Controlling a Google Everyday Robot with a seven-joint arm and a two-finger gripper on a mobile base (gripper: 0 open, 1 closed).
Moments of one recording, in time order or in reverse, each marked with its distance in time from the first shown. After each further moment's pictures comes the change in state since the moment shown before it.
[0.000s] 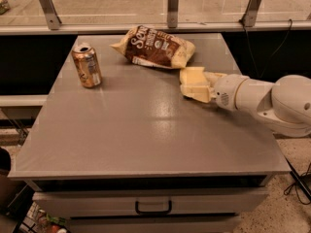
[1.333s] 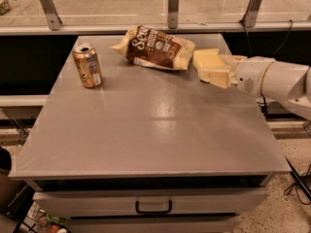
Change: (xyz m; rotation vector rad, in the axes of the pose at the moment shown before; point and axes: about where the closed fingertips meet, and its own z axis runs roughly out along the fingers) arm -0.051 -0.011 -0.046 -0.038 -0.055 -0.069
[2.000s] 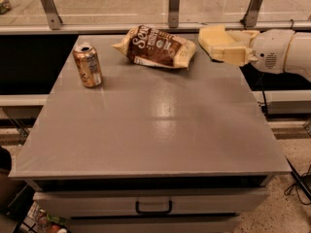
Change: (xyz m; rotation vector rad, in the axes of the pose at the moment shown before) arm -0.053 -0.020 -0.023 -0.133 -0.050 -0.075
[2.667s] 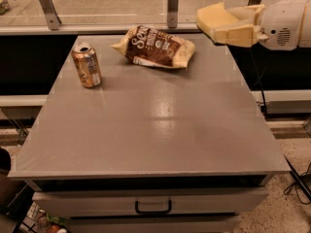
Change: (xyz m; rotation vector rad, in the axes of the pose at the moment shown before) arm -0.059 0.018 -0.009 -0.109 0.015 -0.120
